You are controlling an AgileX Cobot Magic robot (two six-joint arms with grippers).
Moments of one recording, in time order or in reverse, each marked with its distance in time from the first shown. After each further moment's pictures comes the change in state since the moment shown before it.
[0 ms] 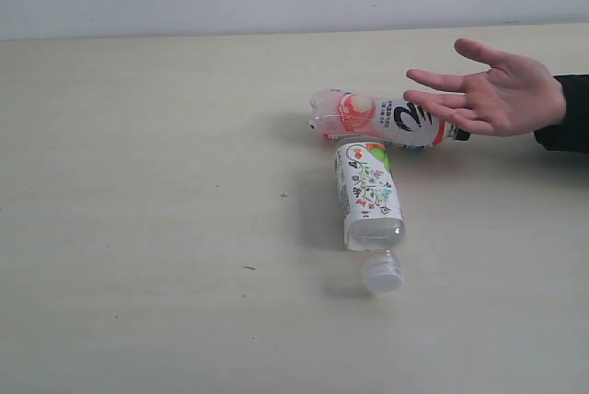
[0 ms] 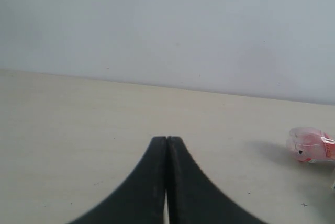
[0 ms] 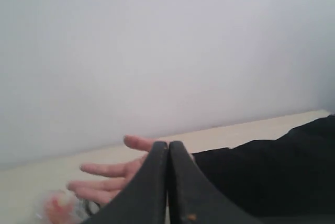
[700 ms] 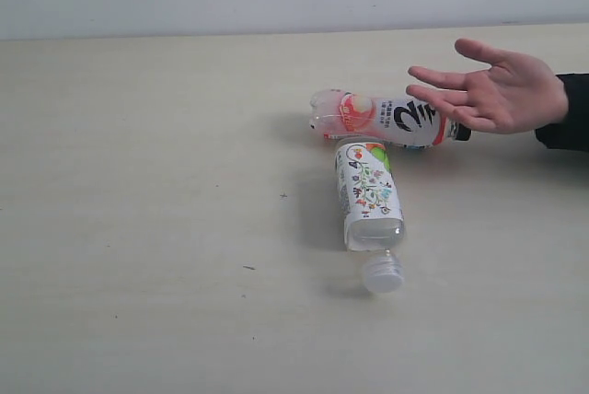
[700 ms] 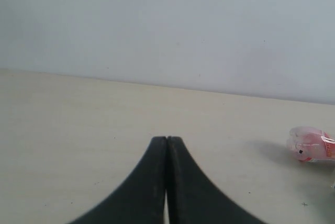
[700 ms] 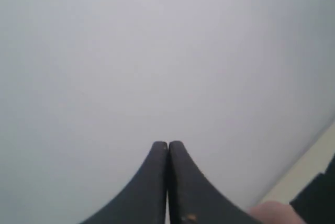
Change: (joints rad) left arm 0.000 0.000 0.000 0.000 0.002 0.000; right arm 0.000 0.000 -0.025 0.318 -0.235 0.306
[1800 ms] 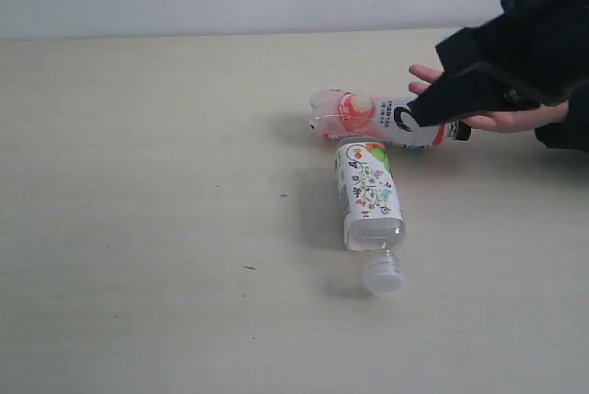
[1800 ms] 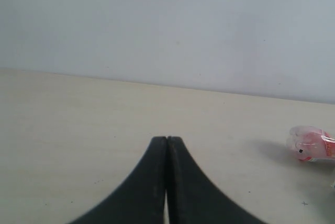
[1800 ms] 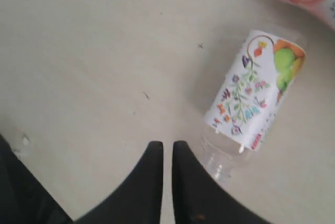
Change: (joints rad) left arm 0.000 0.000 0.000 0.000 0.002 0.000; right arm 0.274 1.310 -0.931 0.179 1.159 -0.838
